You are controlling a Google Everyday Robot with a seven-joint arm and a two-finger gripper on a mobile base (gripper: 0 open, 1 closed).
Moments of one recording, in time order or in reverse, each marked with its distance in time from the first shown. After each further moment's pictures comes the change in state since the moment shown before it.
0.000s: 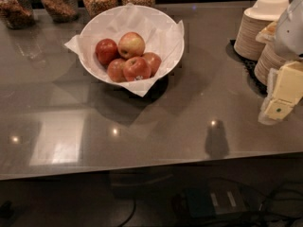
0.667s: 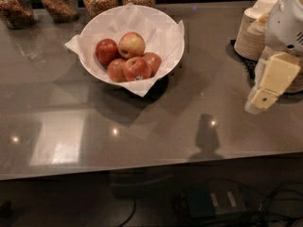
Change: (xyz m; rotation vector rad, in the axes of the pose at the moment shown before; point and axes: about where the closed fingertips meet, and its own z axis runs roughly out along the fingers) arm -0.022 -0.016 0.001 0.029 -0.071 0.001
